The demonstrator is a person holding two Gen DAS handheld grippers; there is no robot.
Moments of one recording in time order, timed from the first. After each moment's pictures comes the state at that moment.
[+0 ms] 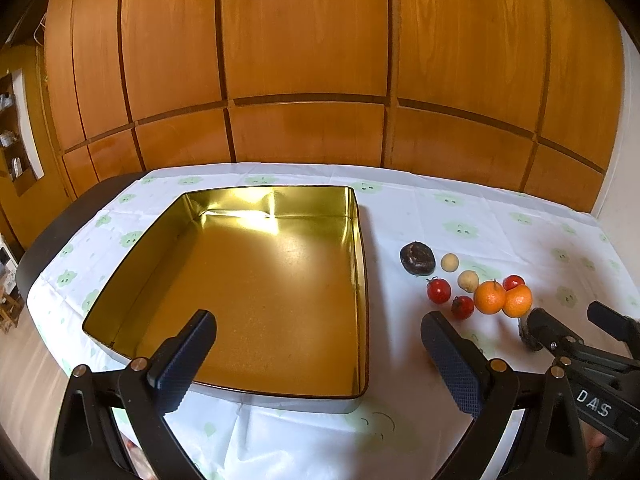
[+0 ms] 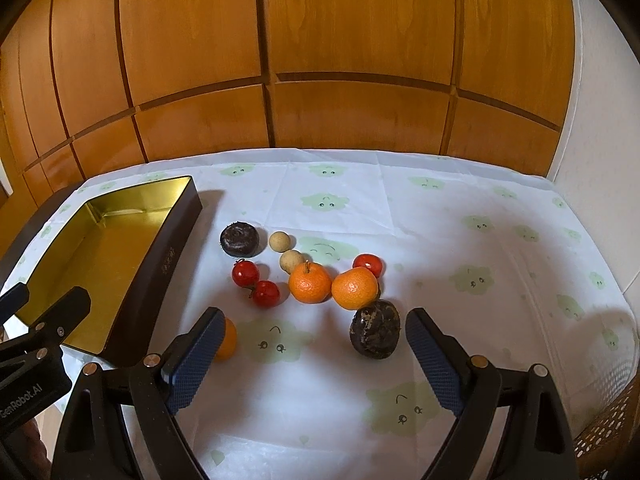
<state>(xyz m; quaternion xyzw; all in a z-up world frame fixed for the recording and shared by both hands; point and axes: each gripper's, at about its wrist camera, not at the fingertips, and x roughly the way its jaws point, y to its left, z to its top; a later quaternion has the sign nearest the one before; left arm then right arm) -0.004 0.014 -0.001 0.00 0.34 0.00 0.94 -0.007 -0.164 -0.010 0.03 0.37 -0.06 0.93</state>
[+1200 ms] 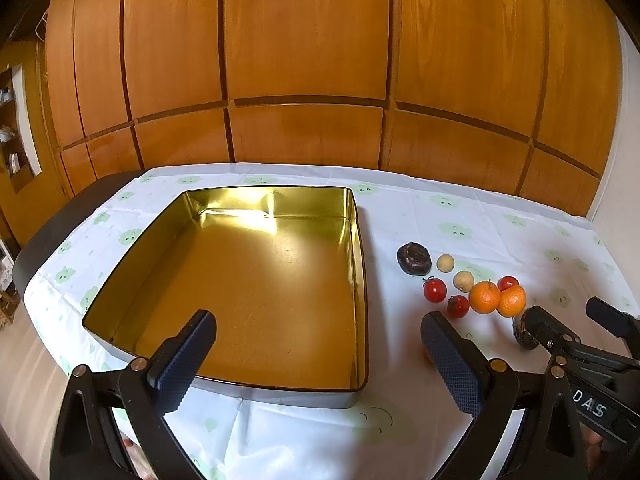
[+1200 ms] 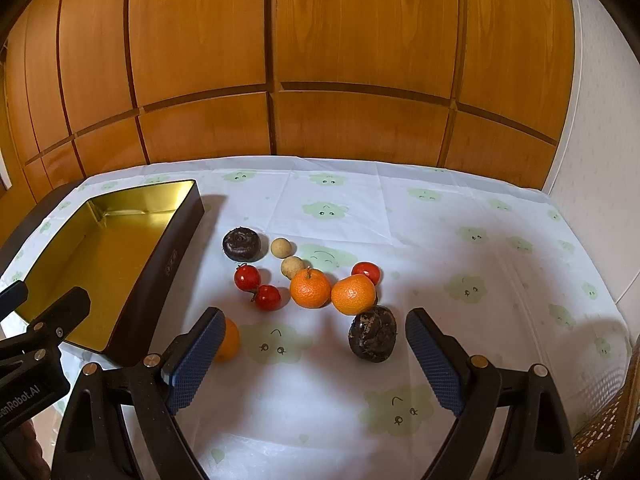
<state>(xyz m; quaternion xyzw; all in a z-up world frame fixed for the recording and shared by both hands) -0.010 0.017 0.000 -0.01 0.33 0.00 0.94 -0.011 -0.158 -0.004 0.01 0.36 -0.06 0.93</state>
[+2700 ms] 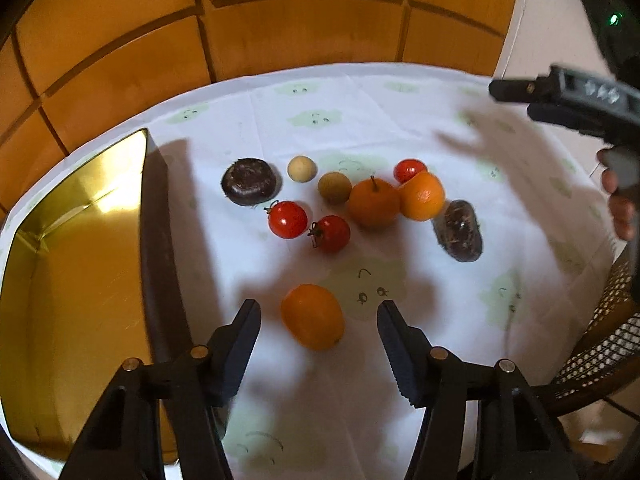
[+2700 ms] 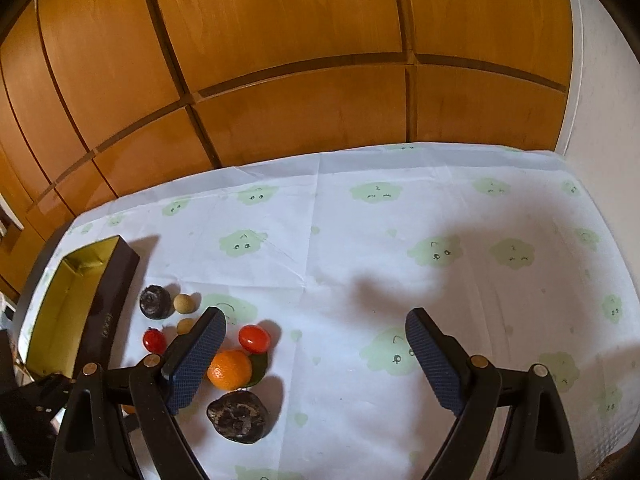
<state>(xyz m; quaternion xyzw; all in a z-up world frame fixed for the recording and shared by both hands) 0.054 -0.093 -0.063 0.12 0.48 -0.22 0.84 0.066 -0.319 -0.002 0.11 0.41 -0.03 0.90</state>
